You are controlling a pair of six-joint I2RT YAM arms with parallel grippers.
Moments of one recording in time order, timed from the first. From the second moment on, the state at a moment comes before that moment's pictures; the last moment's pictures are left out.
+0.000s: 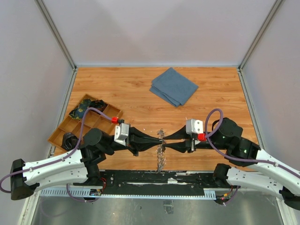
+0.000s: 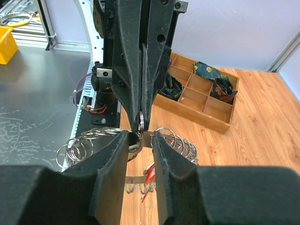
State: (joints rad) left arm -1.13 0.74 0.55 0.55 0.36 -0.16; right arm 1.09 0.67 0.86 -0.19 -0.45 -0.17
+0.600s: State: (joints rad) left arm -1.13 0.74 0.55 0.55 0.37 -0.16; right arm 1.09 0.72 0.93 -0.29 -0.47 -0.18
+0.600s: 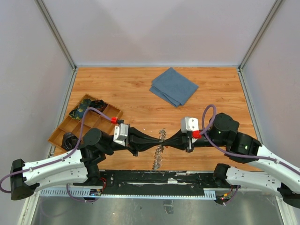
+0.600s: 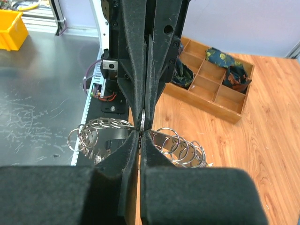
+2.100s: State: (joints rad) left arm -1.13 0.90 0.67 0.38 0.29 -0.08; right arm 1.16 1.27 1.74 -1.37 -0.18 -0.44
